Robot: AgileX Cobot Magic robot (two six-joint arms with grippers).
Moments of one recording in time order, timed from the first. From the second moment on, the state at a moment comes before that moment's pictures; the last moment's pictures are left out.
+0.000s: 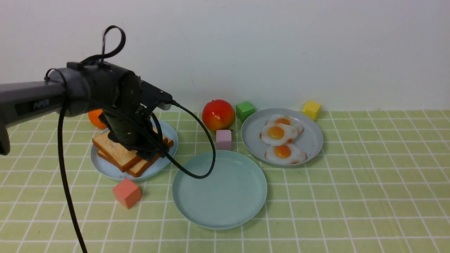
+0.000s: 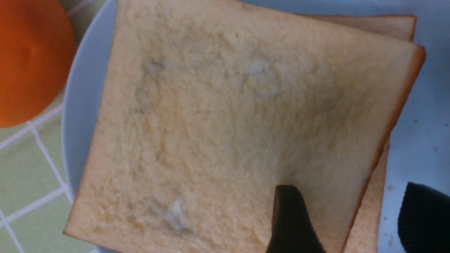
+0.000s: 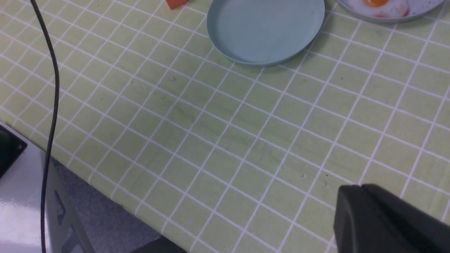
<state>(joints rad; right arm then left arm) 0.34 0.57 -0.95 0.34 1.22 -0.16 -0.26 2.07 -1.53 0.17 0.70 0.14</state>
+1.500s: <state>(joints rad) 0.34 0.57 -0.95 0.28 1.22 -0.16 -0.71 1.95 -1.53 0.17 0.78 0.04</state>
